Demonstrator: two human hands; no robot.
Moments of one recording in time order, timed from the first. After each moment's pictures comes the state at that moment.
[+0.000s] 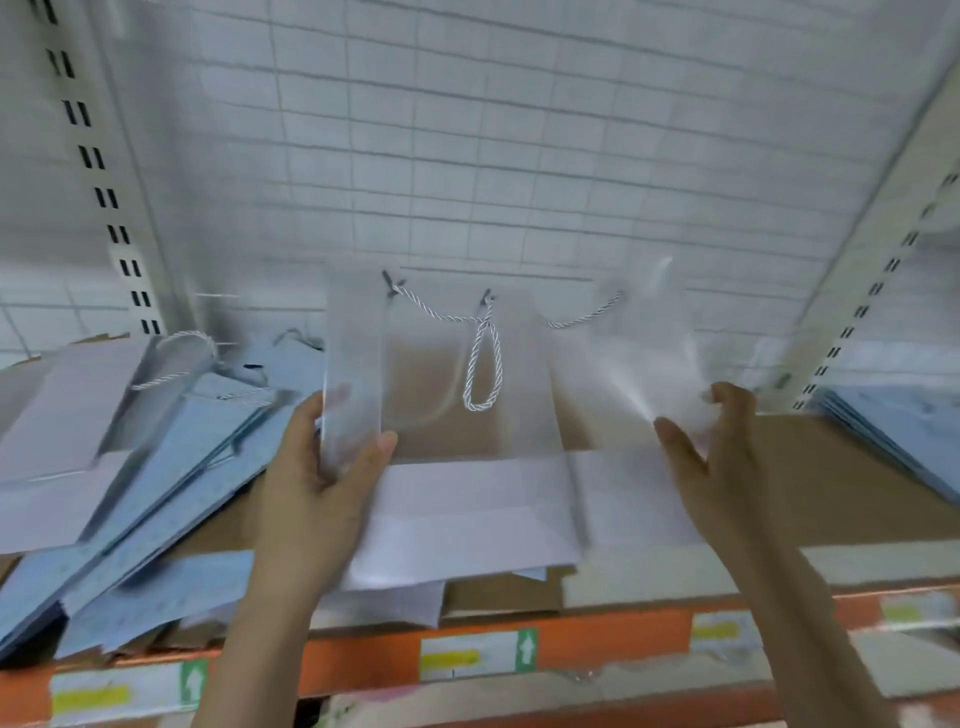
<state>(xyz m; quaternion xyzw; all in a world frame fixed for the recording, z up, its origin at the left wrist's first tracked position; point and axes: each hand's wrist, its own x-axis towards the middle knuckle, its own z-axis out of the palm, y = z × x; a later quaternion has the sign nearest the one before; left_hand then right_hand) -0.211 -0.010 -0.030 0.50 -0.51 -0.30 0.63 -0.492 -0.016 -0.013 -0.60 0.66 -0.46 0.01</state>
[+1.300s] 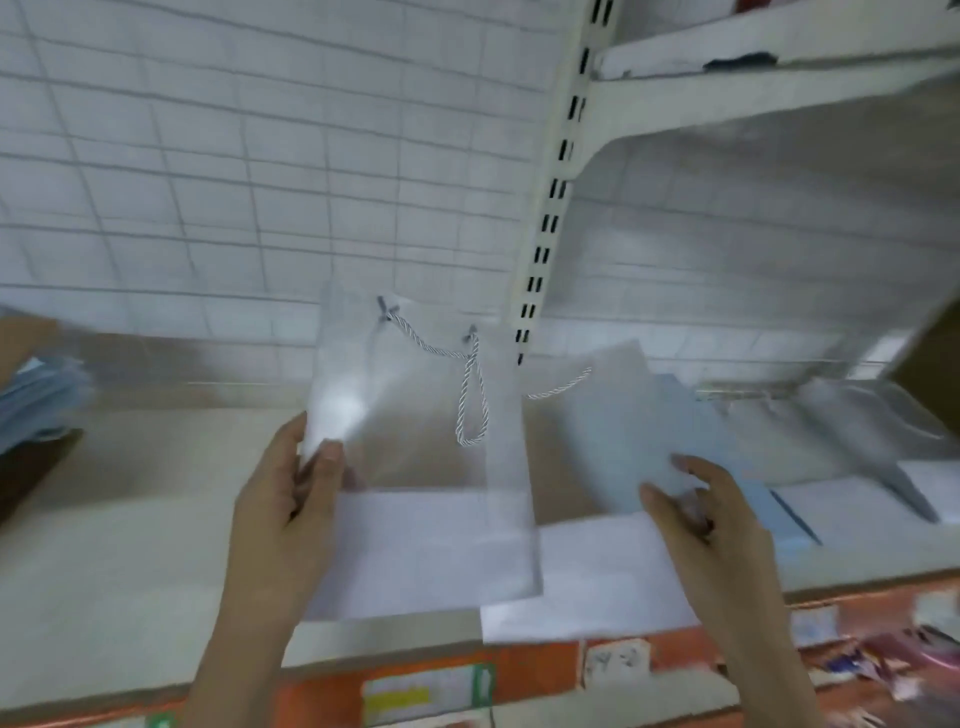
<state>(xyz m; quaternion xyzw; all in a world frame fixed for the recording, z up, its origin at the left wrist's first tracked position) -0.671 -0.053 -0.045 0.53 -0.55 -0.26 0.59 -0.946 -0.015 -0.034 -0.53 0.69 -0.49 0.11</state>
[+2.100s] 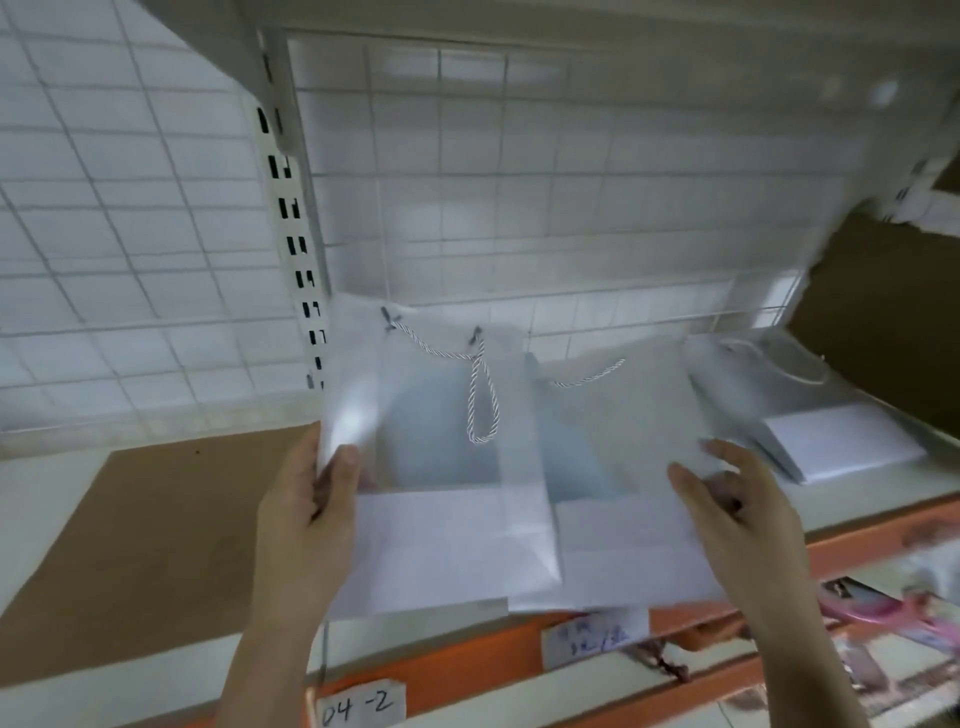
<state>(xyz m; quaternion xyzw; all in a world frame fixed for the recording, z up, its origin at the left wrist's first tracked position) -0.888 -0.076 -0.052 0.54 -0.57 -0.26 0.56 -1.172 -0.013 -0.047 -0.48 0.70 -0.52 0.11</state>
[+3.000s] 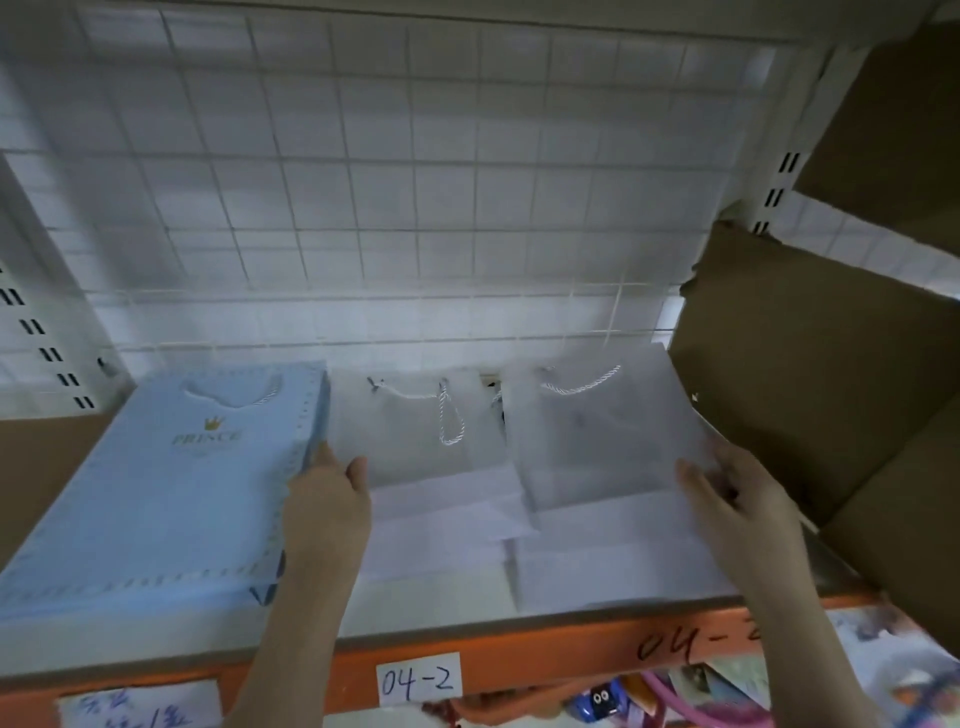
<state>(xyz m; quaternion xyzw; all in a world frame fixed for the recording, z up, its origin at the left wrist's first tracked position) -1.205 -0.121 -0.087 0.78 -0.53 -0.11 0.31 -1.495 -0.060 -0.049 -0.51 0.70 -0.46 0.21</state>
